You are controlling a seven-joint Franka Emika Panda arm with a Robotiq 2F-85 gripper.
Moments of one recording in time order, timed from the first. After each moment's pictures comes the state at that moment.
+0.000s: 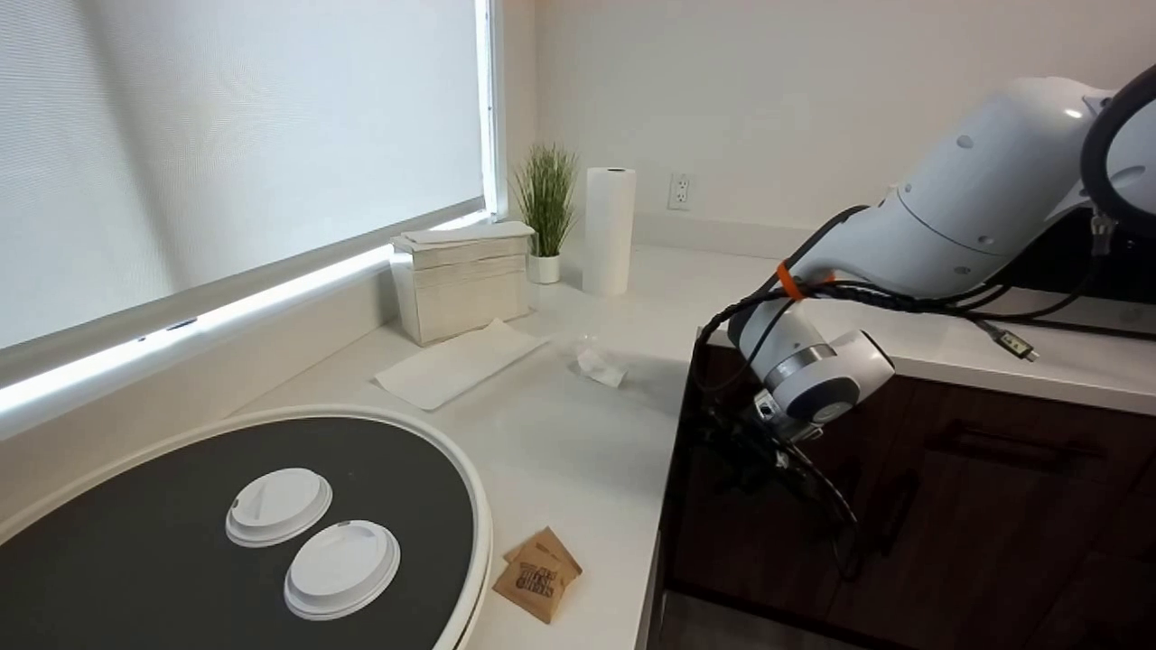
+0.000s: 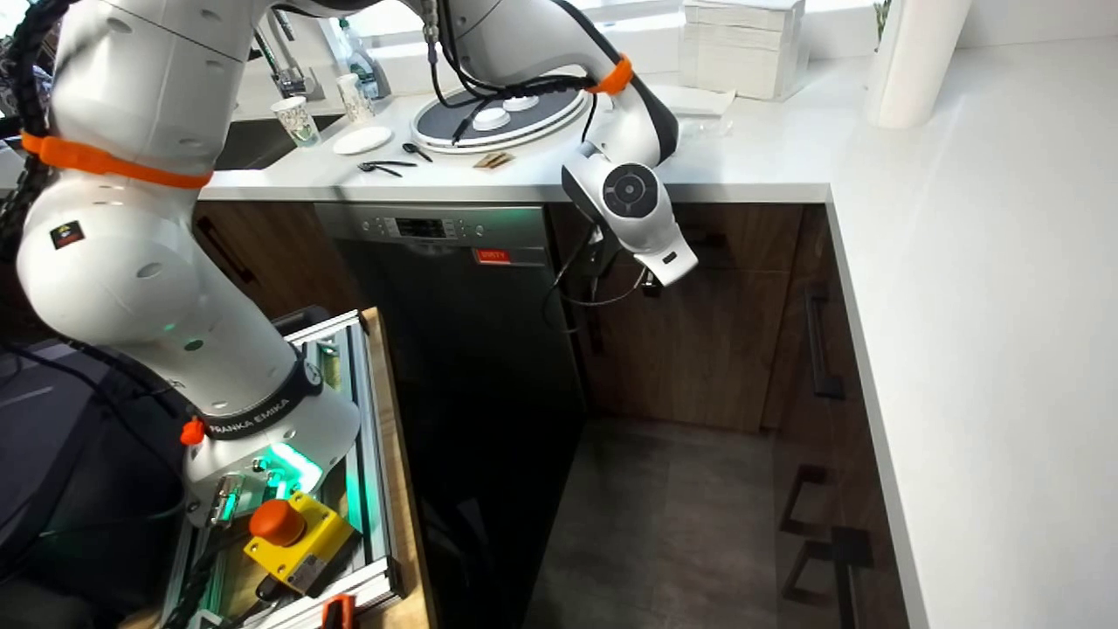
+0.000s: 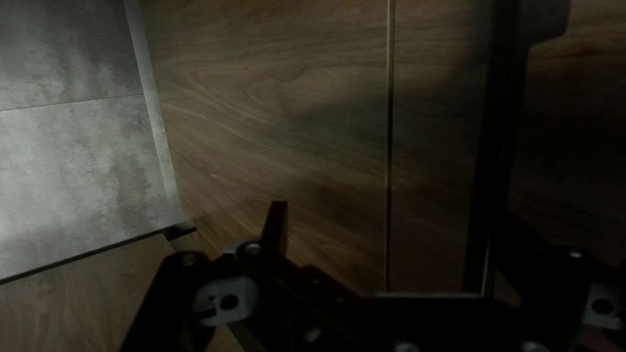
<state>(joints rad) 0.31 0.76 -0.18 -1.93 1.73 2.66 -0.68</state>
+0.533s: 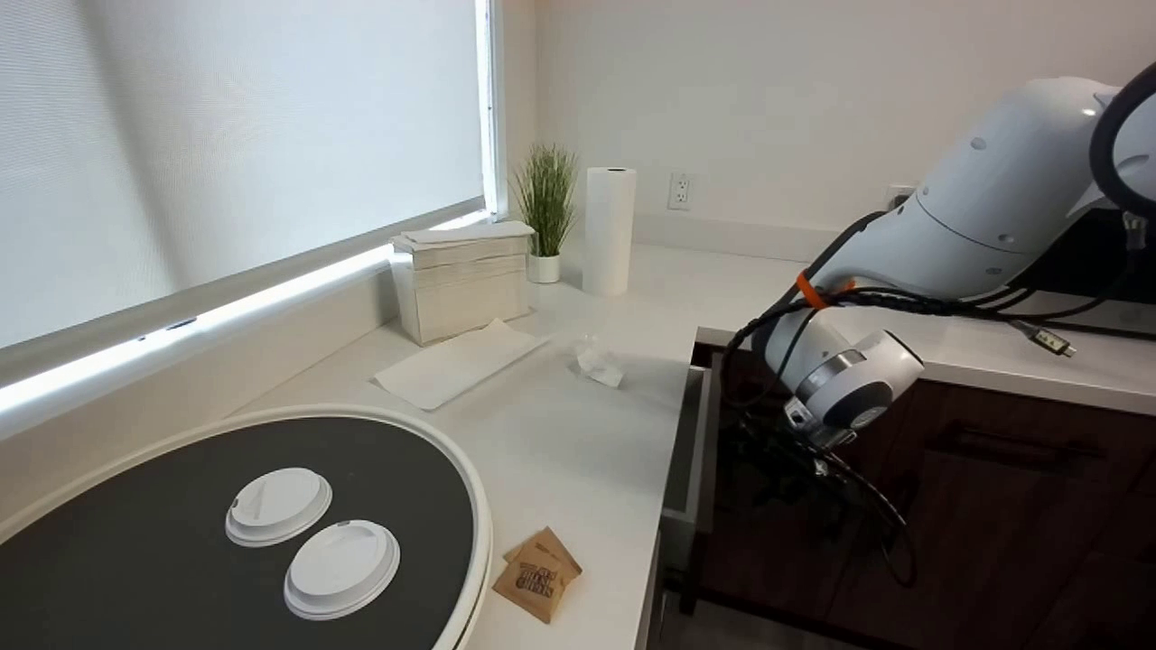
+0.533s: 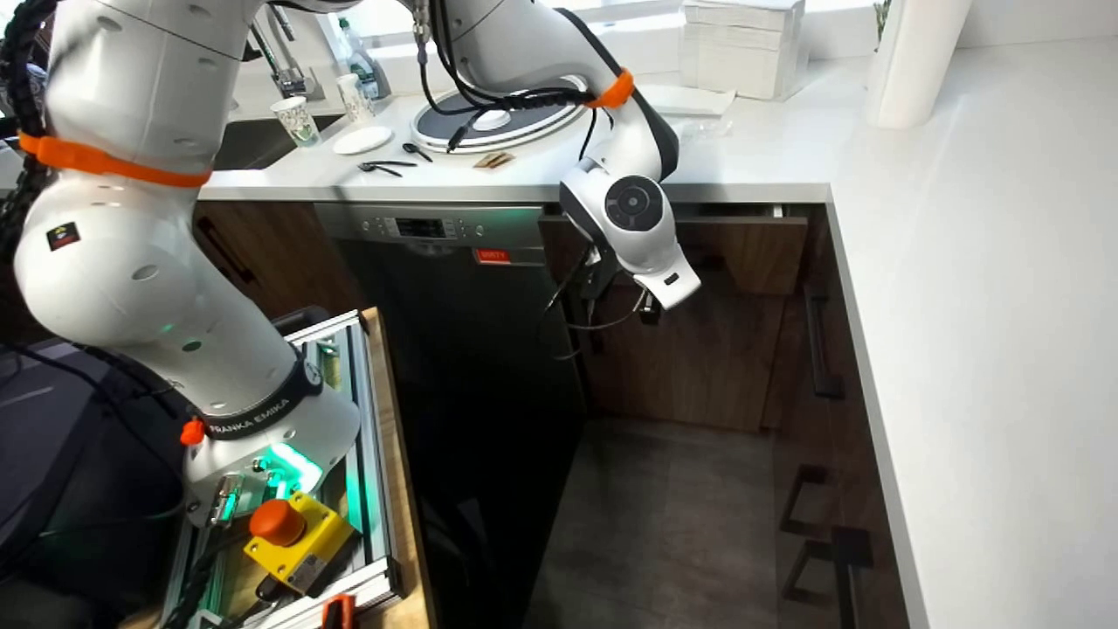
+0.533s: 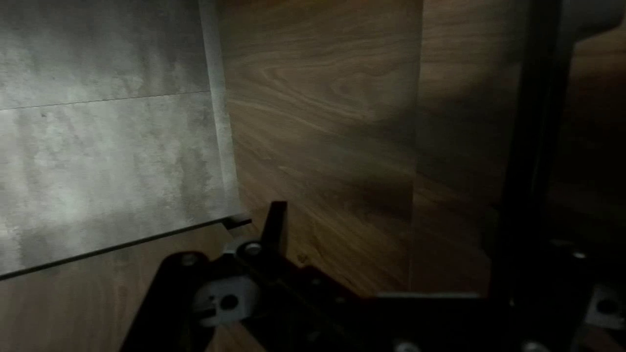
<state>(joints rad) 0.29 0.73 -0.21 -2.02 1.62 2.66 -0.66</state>
